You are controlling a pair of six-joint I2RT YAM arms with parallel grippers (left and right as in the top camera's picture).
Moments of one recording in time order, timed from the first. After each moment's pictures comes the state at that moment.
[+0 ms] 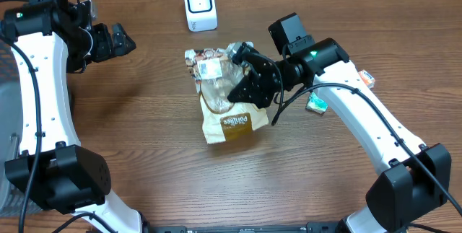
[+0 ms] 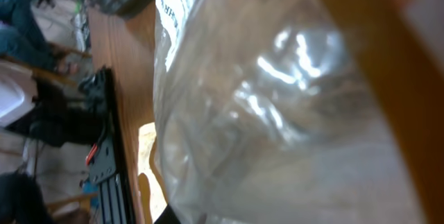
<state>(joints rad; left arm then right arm) 0.23 1.87 1.94 -1.31 0.21 -0.07 0.44 1.74 1.53 -0.94 -0.78 -0.37</state>
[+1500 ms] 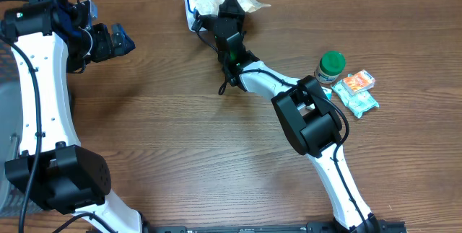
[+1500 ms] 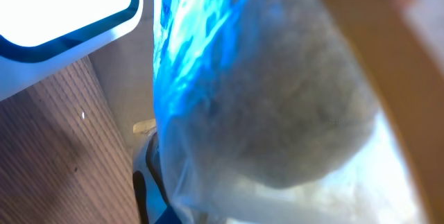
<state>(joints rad) 0.23 1.87 1.94 -1.31 0.20 -0.07 0.58 2.52 1.80 0.62 0.64 -1.37</state>
